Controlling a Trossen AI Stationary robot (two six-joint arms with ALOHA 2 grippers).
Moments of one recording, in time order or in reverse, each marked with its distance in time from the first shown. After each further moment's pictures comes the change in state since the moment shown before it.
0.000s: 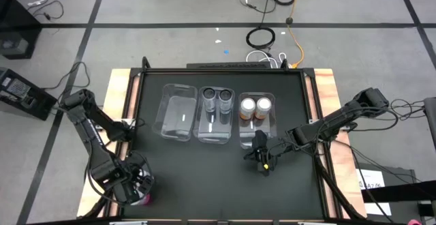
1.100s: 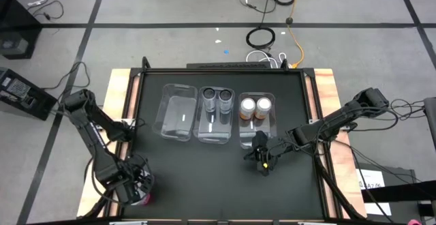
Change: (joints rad) left arm -0.035 -0.001 -0.157 0.124 -0.031 -0.026; right arm 0.003 0.000 0.000 0.001 0.001 0.063
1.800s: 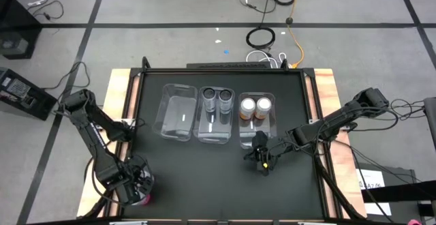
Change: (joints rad) left arm -0.005 0.000 -0.021 0.037 0.046 0.003; right arm 0.000 0.000 0.000 0.001 0.001 0.005
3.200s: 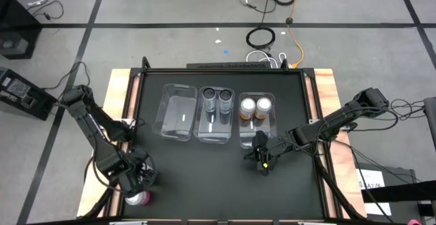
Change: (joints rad) left arm 0.093 -0.083 0.032 -0.055 -0.013 0.034; right arm 0.000 0.000 0.000 0.000 0.005 -0.008
